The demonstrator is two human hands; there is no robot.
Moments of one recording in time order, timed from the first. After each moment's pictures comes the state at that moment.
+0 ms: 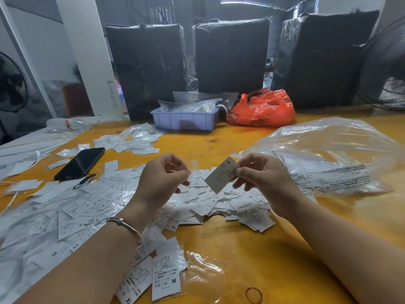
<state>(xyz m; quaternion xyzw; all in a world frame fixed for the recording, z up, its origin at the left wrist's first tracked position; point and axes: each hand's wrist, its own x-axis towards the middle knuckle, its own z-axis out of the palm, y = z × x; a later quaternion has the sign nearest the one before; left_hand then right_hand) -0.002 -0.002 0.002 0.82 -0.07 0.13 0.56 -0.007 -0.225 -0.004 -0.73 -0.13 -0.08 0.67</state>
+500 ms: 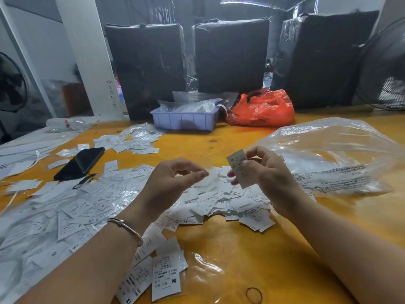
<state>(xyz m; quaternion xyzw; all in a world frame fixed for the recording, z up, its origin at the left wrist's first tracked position) -0.005 -0.007 0.004 0.83 -0.18 0.10 0.53 -0.009 -0.223 0.002 -0.71 -0.11 -0.10 0.69</state>
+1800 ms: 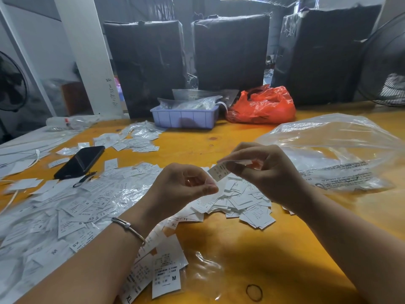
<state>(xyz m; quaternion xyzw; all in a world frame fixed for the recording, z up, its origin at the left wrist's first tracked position) -0.015 -0.014 0.003 0.82 -0.29 0.08 0.48 -0.032 -0.220 0.025 -0.78 -0.30 -0.16 0.53</state>
